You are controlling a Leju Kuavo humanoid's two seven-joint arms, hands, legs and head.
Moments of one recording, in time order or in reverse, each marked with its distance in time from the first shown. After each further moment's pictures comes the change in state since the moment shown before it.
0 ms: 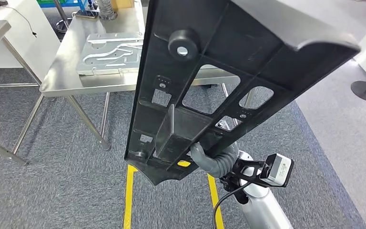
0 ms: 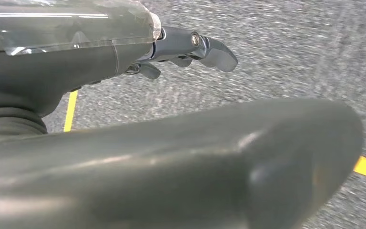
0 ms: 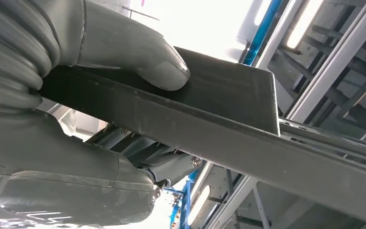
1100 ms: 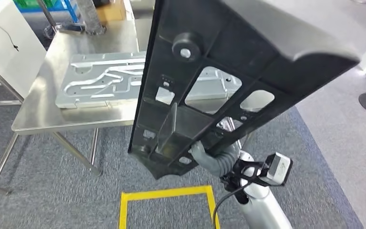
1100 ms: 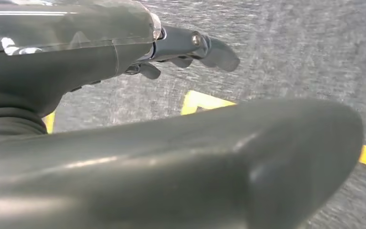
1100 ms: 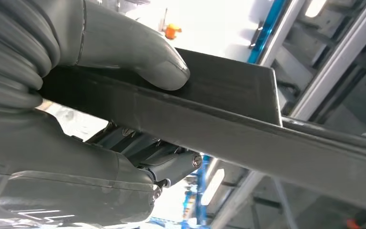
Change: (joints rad) left arm 0.011 -0.004 0.002 0.000 0.002 0.001 0.001; right arm 0.013 0.004 -0.018 0.006 0.012 -0.017 0.002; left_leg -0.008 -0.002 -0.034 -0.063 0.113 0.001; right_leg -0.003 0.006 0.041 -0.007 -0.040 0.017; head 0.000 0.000
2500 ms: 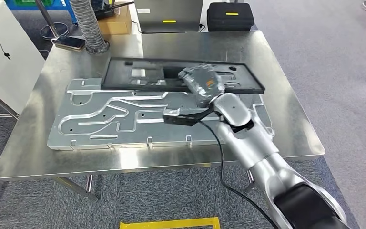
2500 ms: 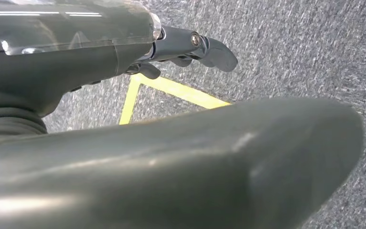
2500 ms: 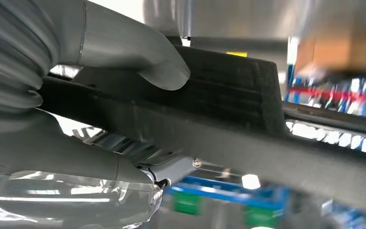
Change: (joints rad) left arm -0.030 -0.010 0.024 0.000 -0.010 -0.017 -0.032; right arm -0.576 0.013 0.118 0.770 1.478 -0.603 0.436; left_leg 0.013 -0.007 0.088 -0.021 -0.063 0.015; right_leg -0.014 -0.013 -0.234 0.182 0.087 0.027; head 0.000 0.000
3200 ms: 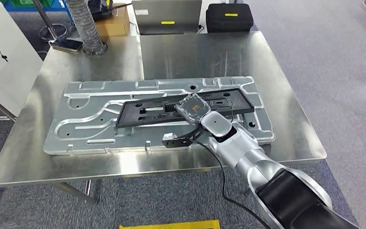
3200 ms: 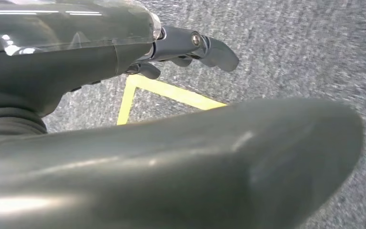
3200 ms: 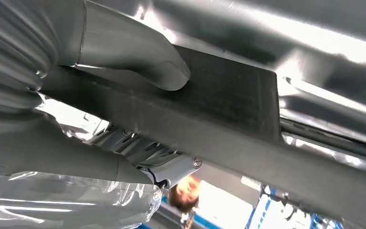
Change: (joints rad) left arm 0.005 0.014 -0.006 0.000 -0.017 -0.006 -0.007; right arm -0.092 0.087 0.141 0.525 0.037 -0.062 0.000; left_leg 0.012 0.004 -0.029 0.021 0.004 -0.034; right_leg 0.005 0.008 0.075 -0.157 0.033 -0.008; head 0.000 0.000
